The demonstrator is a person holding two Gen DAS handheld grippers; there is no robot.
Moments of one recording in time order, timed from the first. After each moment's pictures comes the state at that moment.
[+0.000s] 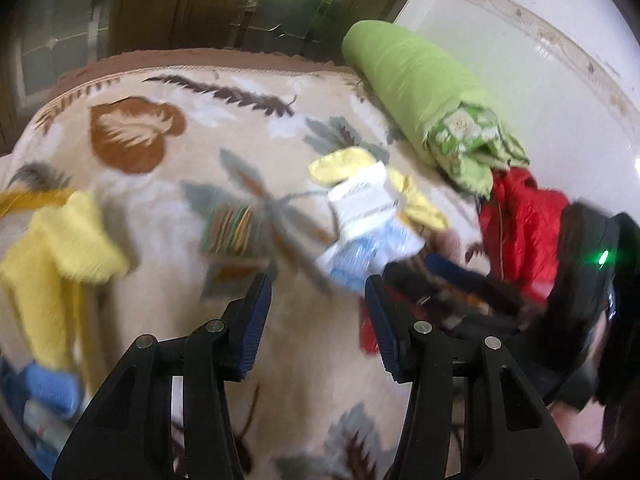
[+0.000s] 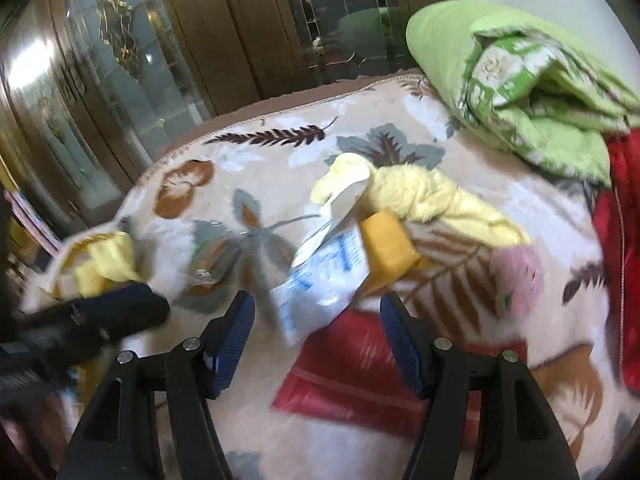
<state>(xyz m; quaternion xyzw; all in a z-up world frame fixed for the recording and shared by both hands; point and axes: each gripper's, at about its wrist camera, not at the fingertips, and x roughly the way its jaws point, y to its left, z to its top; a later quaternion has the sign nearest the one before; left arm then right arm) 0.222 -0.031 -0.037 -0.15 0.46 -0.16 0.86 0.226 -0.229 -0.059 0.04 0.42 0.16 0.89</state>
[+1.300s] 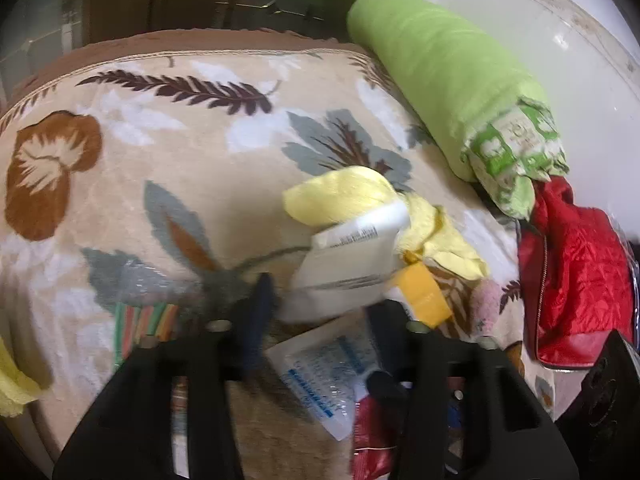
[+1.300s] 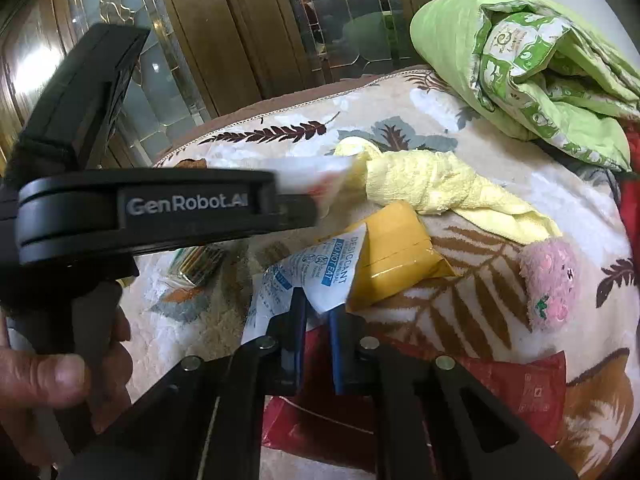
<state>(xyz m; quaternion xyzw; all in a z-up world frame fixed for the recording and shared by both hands) 0.317 -0.080 -0.077 -0.13 0.49 -0.13 0.85 0.233 -0.228 -0.088 0.06 0.40 0.17 0.90</state>
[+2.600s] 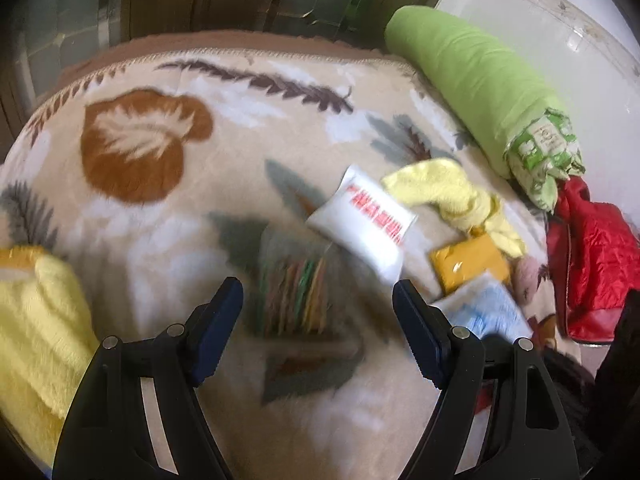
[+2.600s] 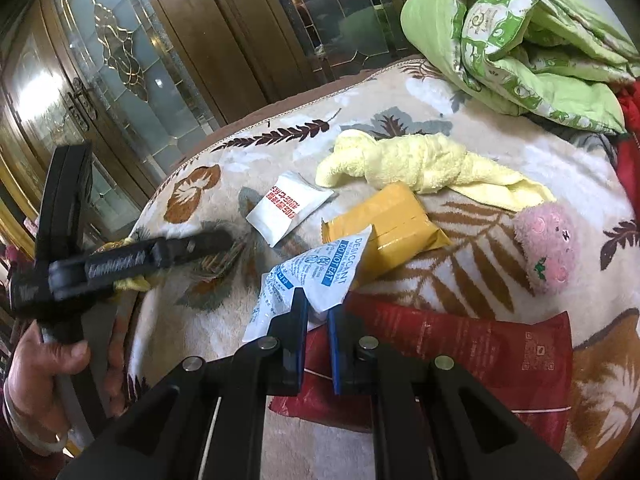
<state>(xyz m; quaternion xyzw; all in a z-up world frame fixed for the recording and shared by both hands) 0.283 -0.010 -0.088 -0.12 0.49 -0.09 0.86 0.219 -0.244 -0.087 0.12 0.41 0.19 0.88</state>
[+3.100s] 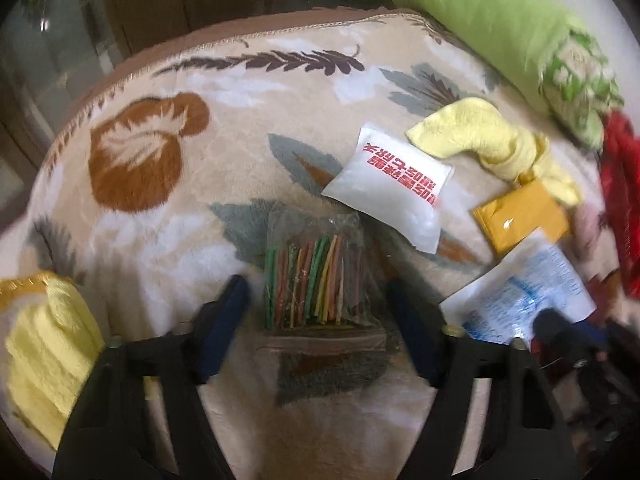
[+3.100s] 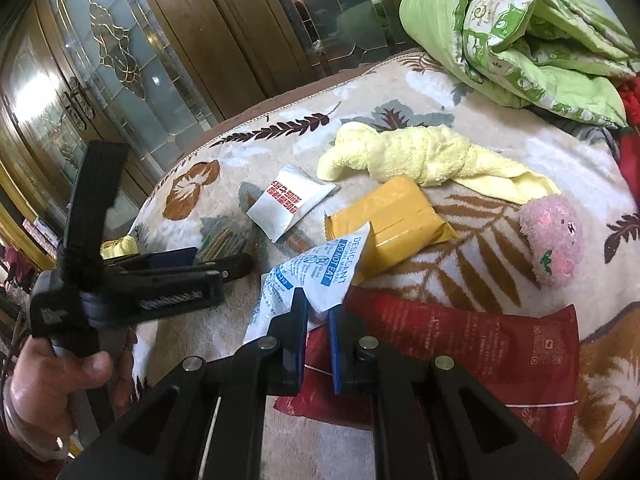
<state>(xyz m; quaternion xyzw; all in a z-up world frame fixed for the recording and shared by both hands) 0.292 -0.044 -0.102 0.02 0.52 -0.05 0.86 0.218 -0.240 -0.087 0.12 0.42 0.19 0.88</state>
